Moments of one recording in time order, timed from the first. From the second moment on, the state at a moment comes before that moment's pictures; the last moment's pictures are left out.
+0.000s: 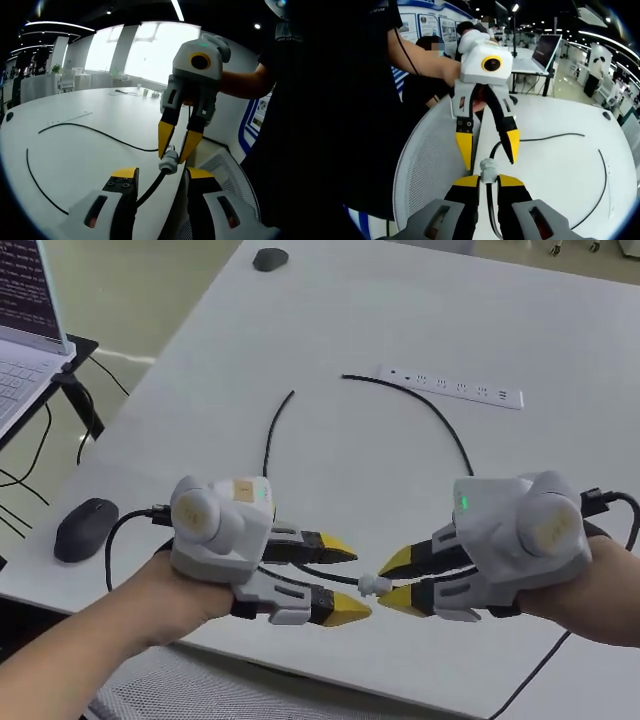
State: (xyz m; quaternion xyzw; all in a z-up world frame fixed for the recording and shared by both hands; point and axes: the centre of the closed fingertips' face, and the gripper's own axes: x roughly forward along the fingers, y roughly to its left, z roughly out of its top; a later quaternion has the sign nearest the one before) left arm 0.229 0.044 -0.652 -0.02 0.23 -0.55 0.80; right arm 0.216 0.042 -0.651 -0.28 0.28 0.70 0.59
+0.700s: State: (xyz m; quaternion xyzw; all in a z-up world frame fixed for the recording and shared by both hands) left arm 0.225 0.035 -0.642 -0.03 0.20 -0.57 0.79; right arm 0.216 0.039 -0.646 -0.27 0.25 0.72 0.59
